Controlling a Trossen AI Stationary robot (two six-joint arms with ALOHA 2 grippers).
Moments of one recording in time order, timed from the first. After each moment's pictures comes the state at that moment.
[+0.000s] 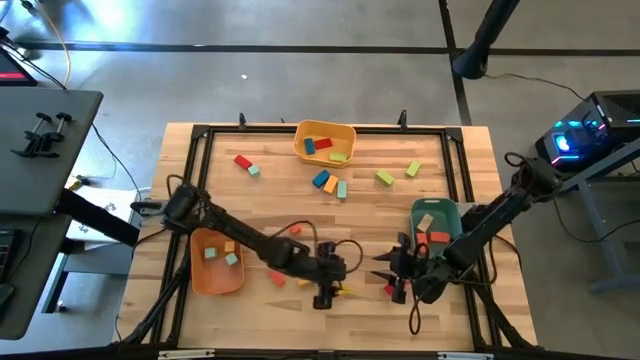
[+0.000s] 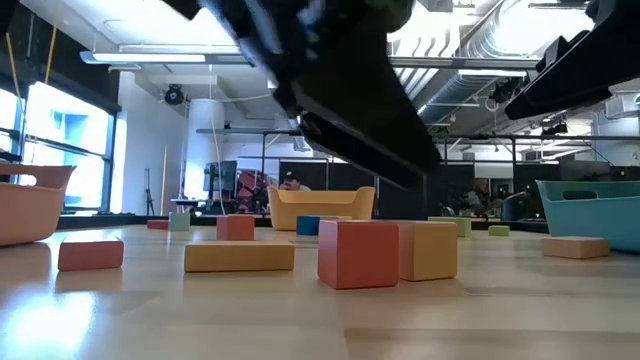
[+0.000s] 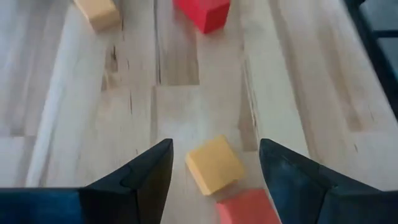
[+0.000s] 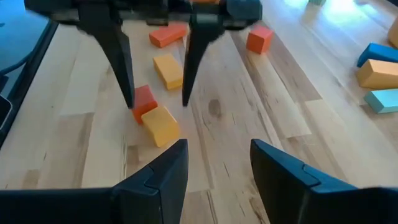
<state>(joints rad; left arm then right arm) -0.38 2.06 1.37 -0.13 -0.16 -0.27 0.76 1.41 0.67 -0.06 0.73 0.61</state>
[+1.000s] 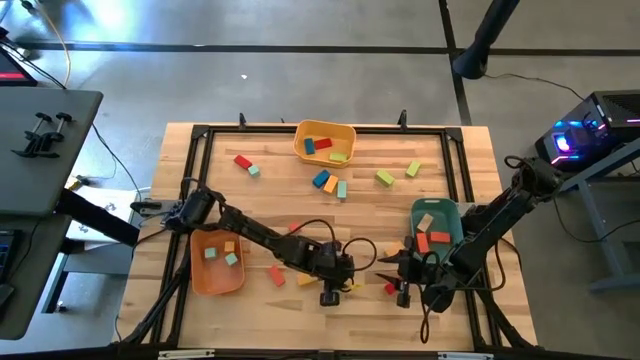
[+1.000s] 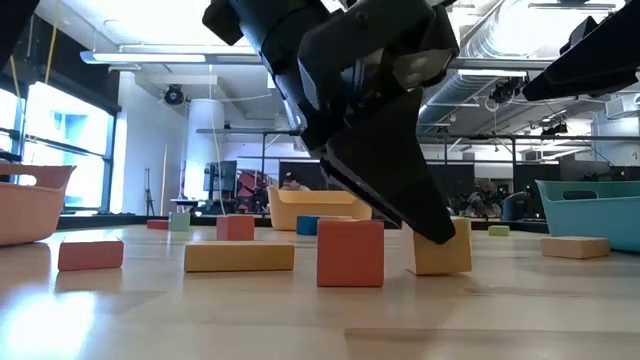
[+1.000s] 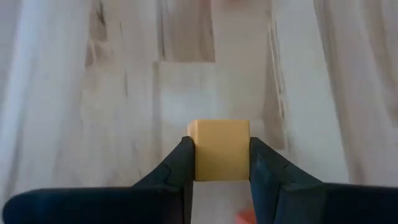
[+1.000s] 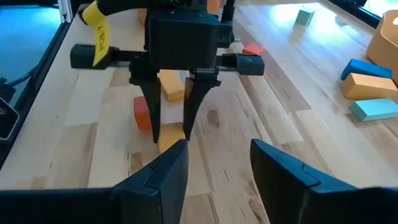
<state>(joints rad) -0.32 2.18 1.52 -0.28 -0.06 -0.28 0.85 1.41 0.67 -0.06 0.86 0.66</state>
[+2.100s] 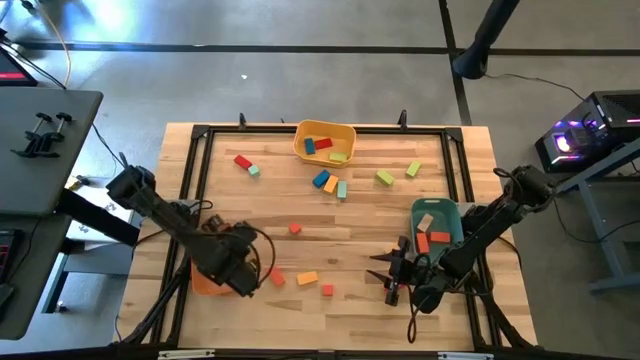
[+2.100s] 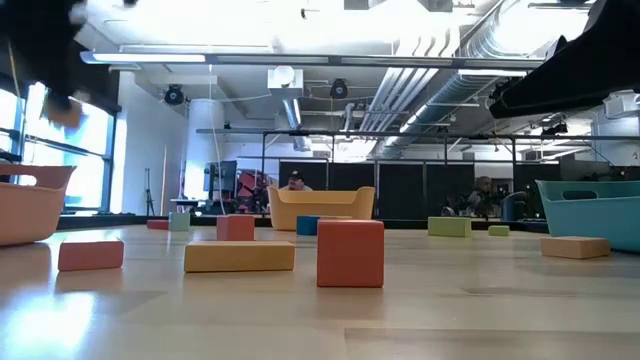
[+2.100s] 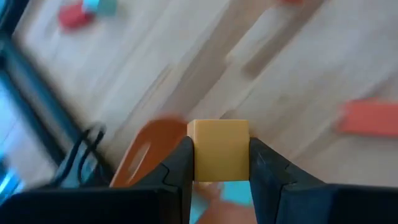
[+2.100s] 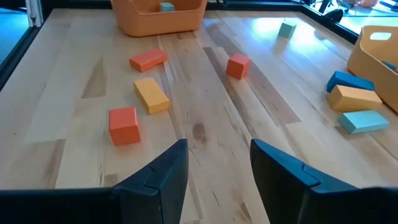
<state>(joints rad) -0.64 1.61 1.26 -1.50 -0.41 -1.39 0.80 1.53 0.67 0.10 0.93 0.58</state>
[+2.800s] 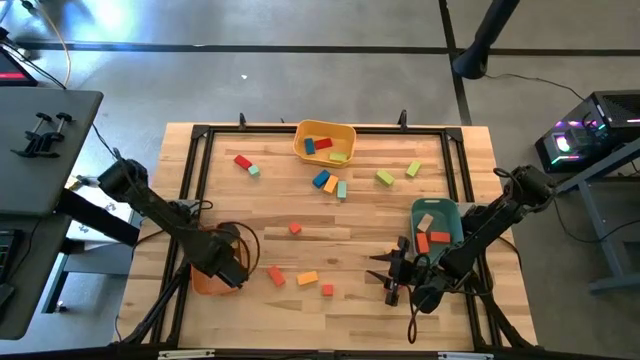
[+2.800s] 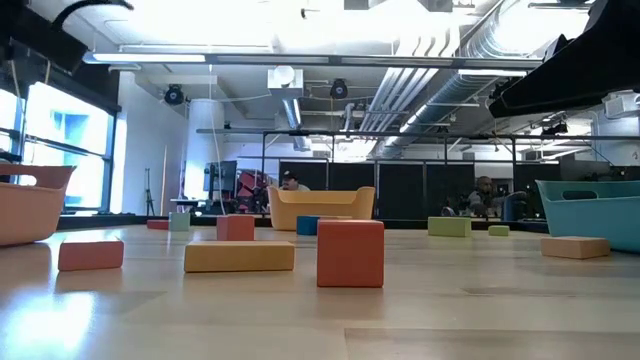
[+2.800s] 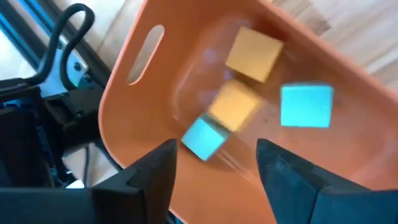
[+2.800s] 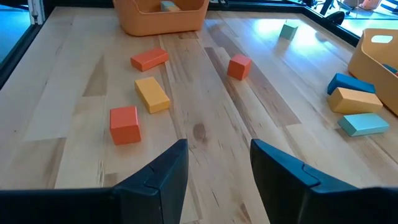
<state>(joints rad) -0.66 1.50 1.02 -1.43 -0.06 -1.48 0.80 1.53 0.67 0.10 0.93 0.56</state>
